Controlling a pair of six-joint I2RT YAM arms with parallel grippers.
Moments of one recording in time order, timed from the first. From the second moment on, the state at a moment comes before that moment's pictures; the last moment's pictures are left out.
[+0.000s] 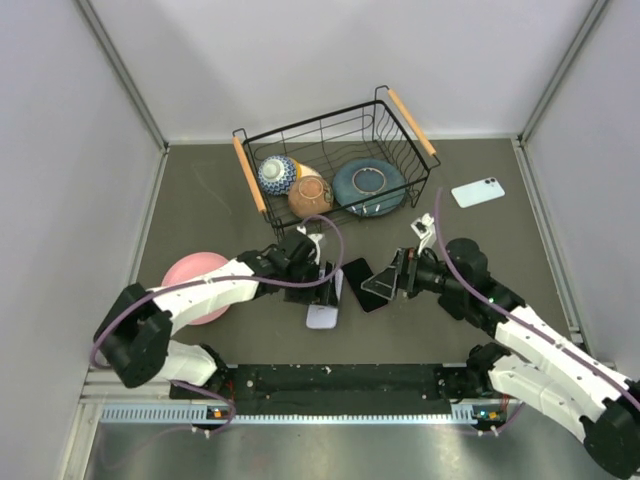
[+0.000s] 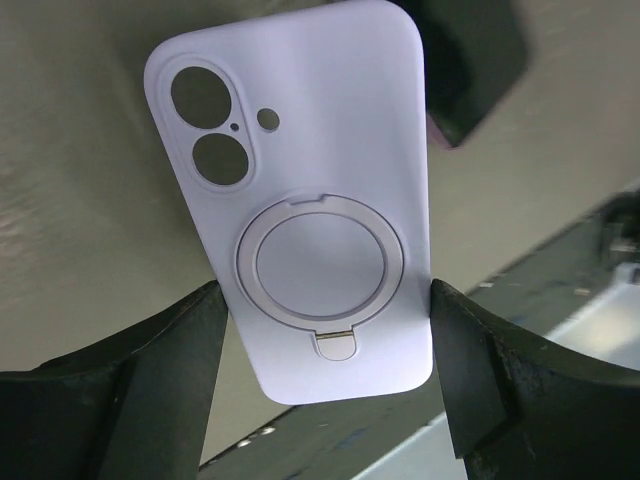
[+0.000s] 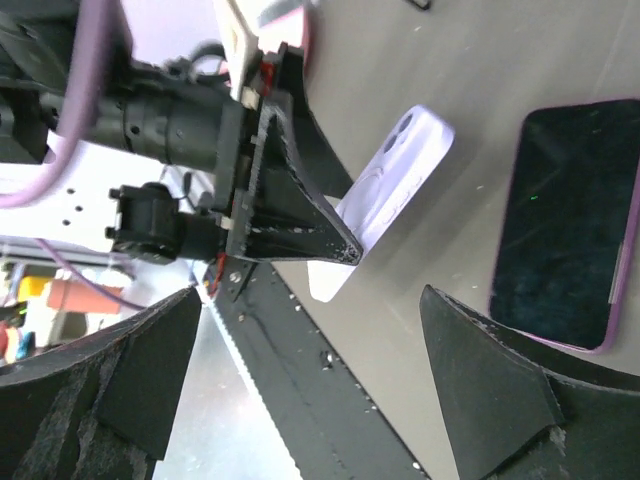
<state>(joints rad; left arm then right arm) -0.78 1.41 0.82 -0.48 0.18 -0.59 0.58 0.76 0.53 -0.11 -0.46 0.66</state>
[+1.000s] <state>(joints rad) -0.69 1.15 0.50 0.18 0.63 -0.87 0.63 1.09 0.31 0.58 -0.49 1.12</state>
